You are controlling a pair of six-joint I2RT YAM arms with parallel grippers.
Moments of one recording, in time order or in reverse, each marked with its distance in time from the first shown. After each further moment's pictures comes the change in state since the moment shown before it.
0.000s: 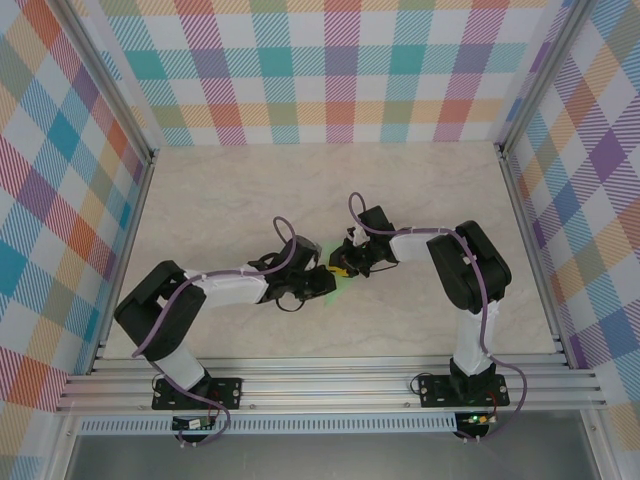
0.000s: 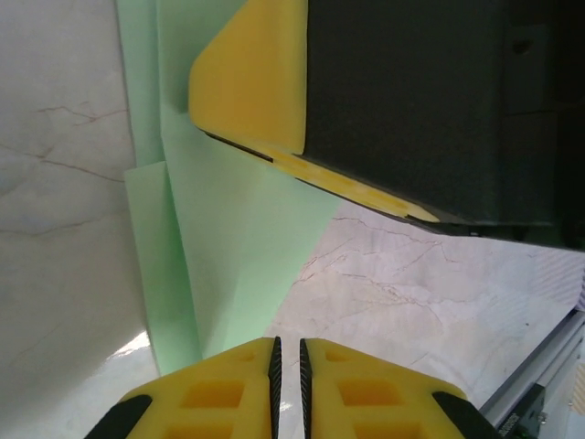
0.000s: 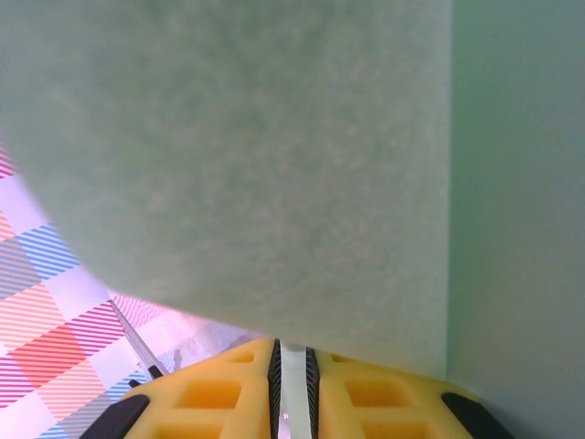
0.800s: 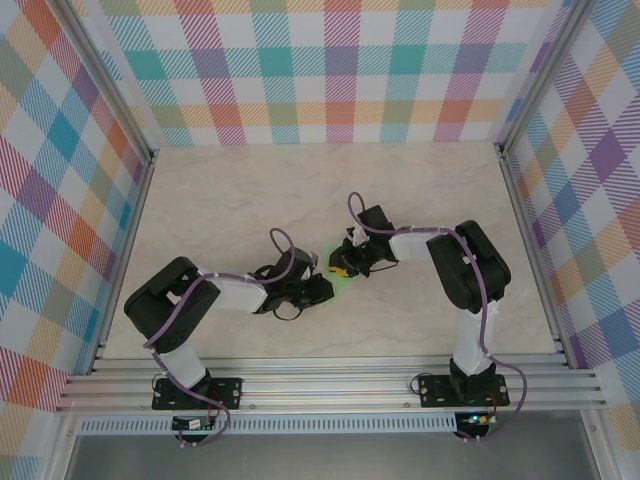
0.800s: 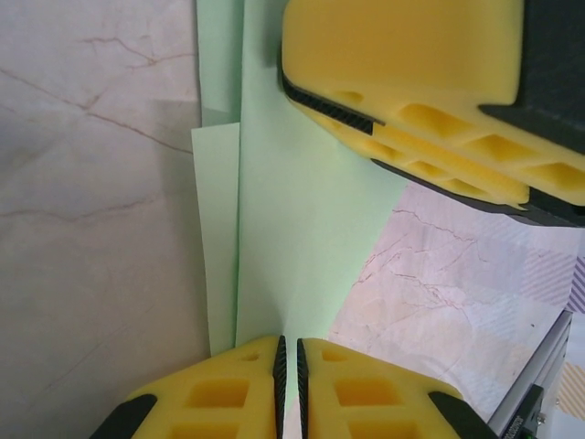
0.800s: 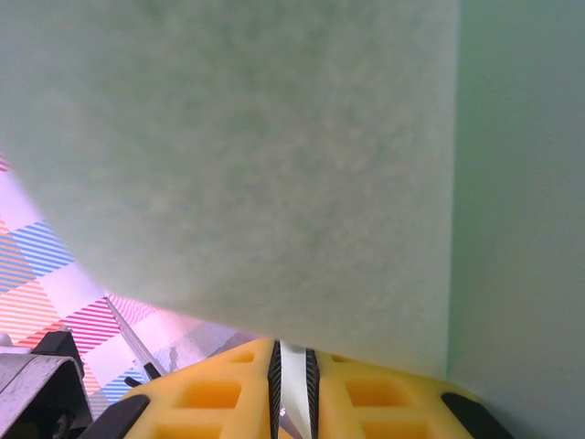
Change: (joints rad) left arm 0.005 0.054 -0.131 0.224 0.038 -0.044; right arm 0.000 0.005 0.012 -0.024 0.000 -0.019
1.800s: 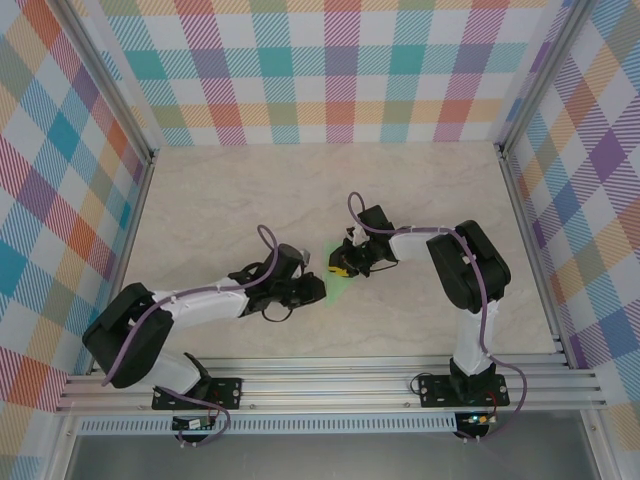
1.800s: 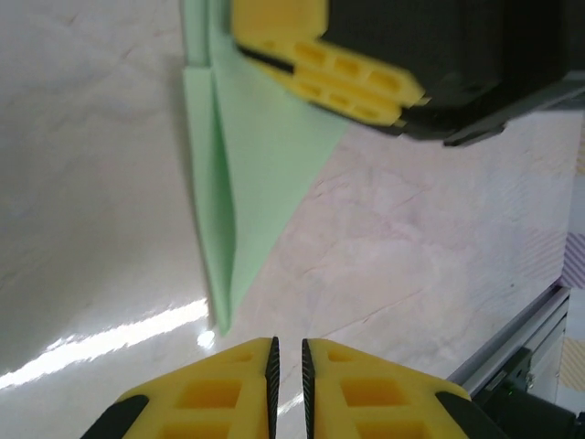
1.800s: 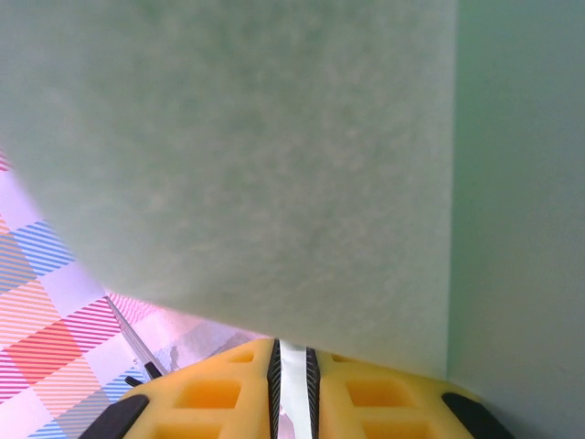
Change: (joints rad) left arm -0.013 -0.253 0.018 -0.272 -0.061 0.034; right arm 0.000 0.001 0.001 -0.002 -0.003 0.000
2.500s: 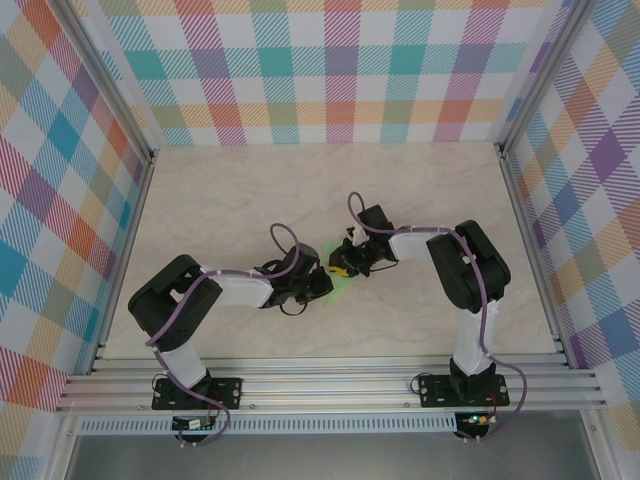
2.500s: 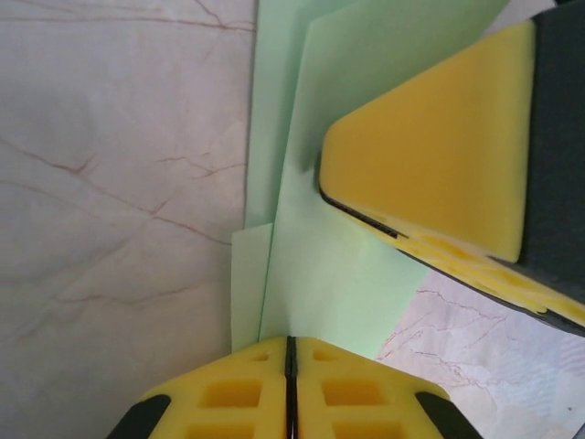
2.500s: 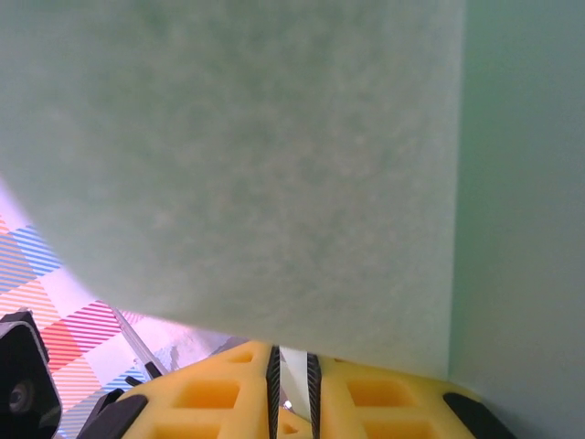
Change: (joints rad) left arm 0.002 0.267 0.051 0.182 -0.117 -0.091; right arm 0.000 0.000 0.006 -0.010 0.000 0.000
